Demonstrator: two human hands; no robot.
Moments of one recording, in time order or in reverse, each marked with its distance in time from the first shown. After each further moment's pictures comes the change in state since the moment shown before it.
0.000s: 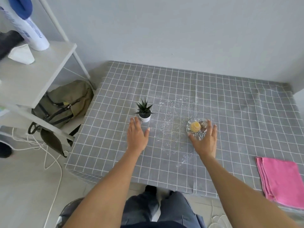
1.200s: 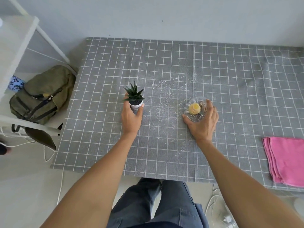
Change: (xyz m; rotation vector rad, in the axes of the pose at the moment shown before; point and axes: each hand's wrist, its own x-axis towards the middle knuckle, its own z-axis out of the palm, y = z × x) left_hand 0.039 0.004 0.023 -0.460 0.313 0.072; right_hand 0.017 0.014 0.032 0.092 0.201 -0.138
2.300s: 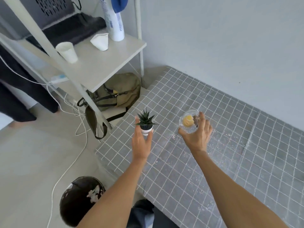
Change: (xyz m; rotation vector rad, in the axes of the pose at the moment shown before) left_hand -0.009 -0.026 -0.105 0.037 0.391 -0.242; right_hand 0.028 -0.179 0.113 0.067 -0.259 -0.480
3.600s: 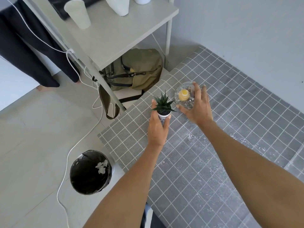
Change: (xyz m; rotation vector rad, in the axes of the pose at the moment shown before) left_hand 0.036 -0.009 0.047 0.051 0.012 -0.121; right_hand 0.094 -0.010 0.107 -0.118 -0.541 -0.292
